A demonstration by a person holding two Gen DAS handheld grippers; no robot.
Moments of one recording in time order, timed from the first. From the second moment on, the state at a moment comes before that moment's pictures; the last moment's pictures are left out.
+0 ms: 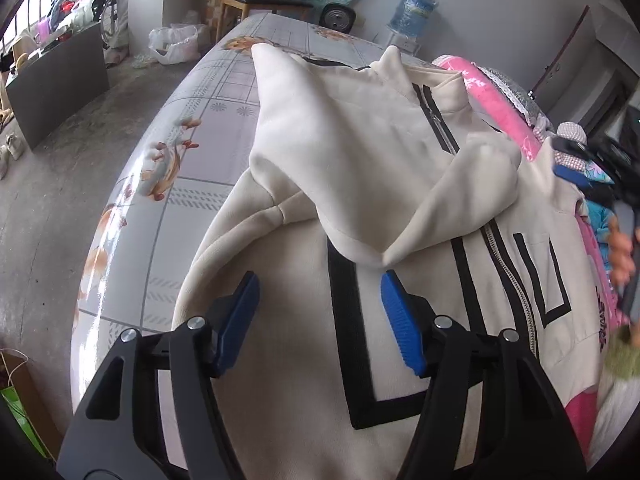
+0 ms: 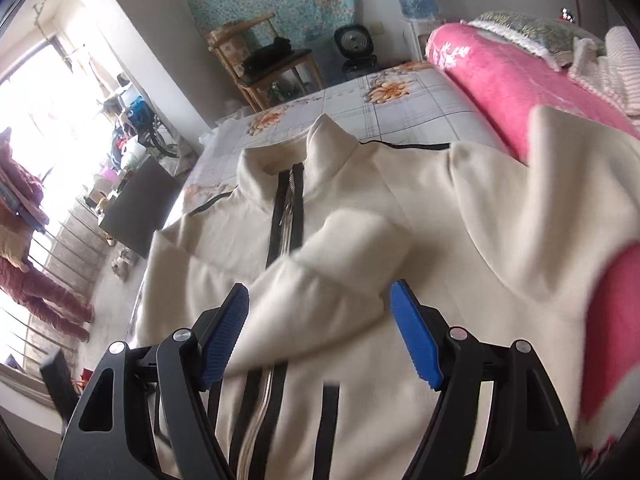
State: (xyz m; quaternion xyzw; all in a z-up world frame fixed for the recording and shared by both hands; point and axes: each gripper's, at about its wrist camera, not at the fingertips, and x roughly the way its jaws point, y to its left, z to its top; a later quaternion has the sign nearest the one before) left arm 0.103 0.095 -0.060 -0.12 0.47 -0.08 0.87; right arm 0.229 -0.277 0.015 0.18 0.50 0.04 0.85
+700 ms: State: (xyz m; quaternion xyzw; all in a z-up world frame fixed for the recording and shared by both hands) left arm 0.106 0.107 -0.062 -0.15 0.47 -0.10 0.86; right arm 0.108 -0.261 0.007 0.09 0.52 0.21 0.82
